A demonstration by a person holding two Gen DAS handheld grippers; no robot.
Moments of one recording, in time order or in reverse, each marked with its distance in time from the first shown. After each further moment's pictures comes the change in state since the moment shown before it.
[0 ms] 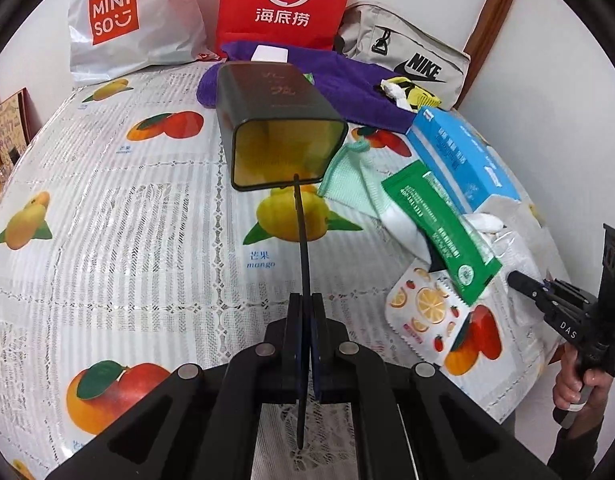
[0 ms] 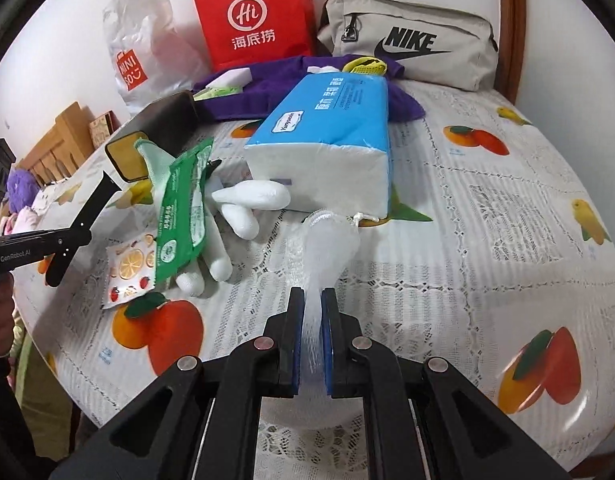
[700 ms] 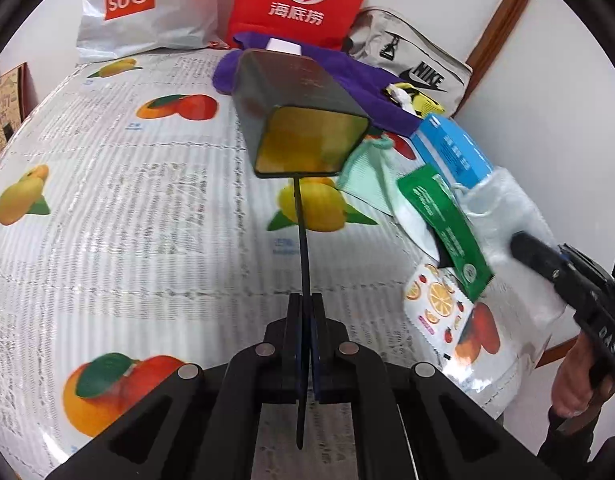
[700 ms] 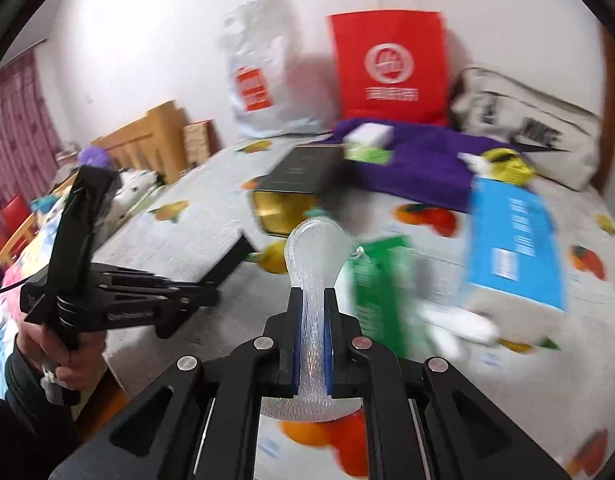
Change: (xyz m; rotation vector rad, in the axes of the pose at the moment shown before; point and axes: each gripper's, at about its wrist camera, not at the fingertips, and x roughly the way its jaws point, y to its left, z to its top) left arm 0.007 0.022 -0.008 -0.042 0.006 -0.075; right arm -0.022 0.107 0.043 -0.199 -0.130 0.210
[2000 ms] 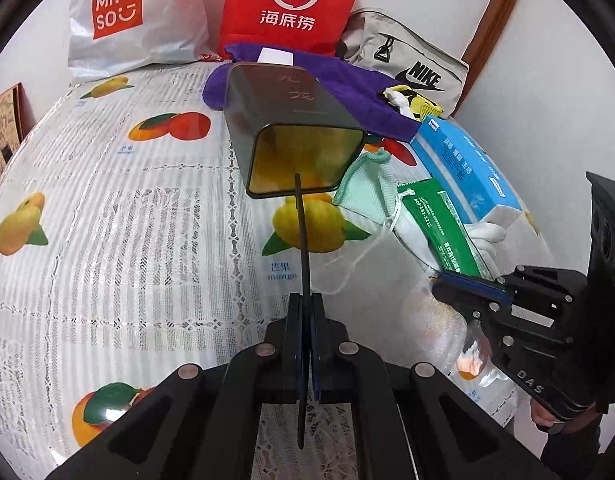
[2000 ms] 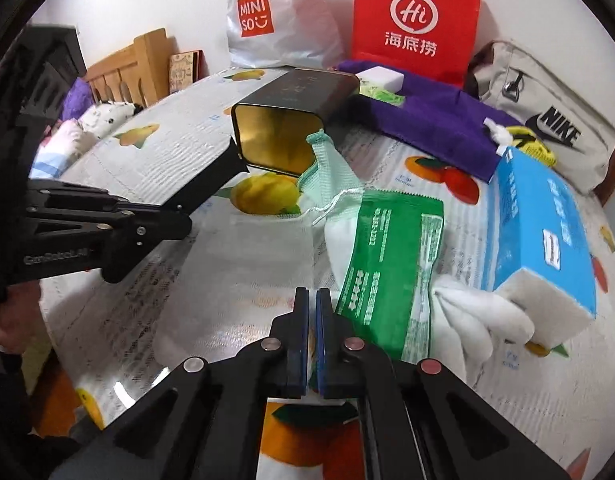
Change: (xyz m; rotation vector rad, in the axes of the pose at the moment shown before) left arm 0.000 -0.002 0.010 0.036 -0.023 0.029; right arm 0.062 0.021 -0.010 -0.124 0.201 -0.069
